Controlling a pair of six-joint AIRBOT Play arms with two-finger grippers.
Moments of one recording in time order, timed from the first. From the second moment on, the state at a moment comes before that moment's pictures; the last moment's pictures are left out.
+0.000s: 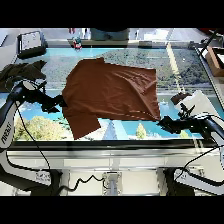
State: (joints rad) left arm 0.20 -1.62 1.24 1.14 -1.19 -1.51; right arm -0.40 -1.29 0.58 -0.92 1.01 1.21
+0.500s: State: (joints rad) left arm 0.20 -1.62 1.24 1.14 -1.19 -1.51; right arm -0.40 -1.29 0.56 -0.87 0.96 1.21
